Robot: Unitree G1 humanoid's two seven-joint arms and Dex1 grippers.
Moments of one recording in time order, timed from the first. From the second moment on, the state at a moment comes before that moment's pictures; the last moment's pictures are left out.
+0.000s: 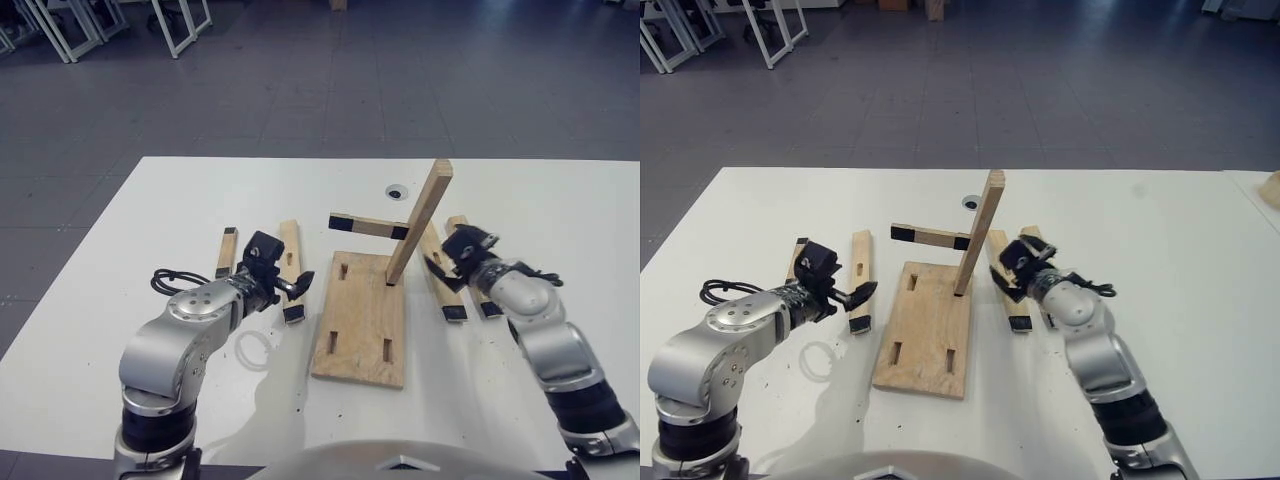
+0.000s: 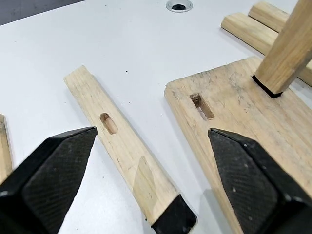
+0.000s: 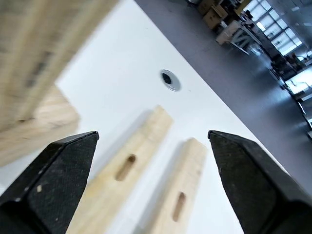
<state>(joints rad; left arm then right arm) -0.13 0.34 0.06 -0.71 -0.29 1.32 -0.27 -0.14 -0.52 0.11 -0.33 -0.15 0.59 0.41</state>
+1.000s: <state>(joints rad) -0.13 0.18 0.09 -0.67 -0.29 1.28 -0.16 0.04 -0.35 -0.15 -0.22 0.18 0.80 0.34</state>
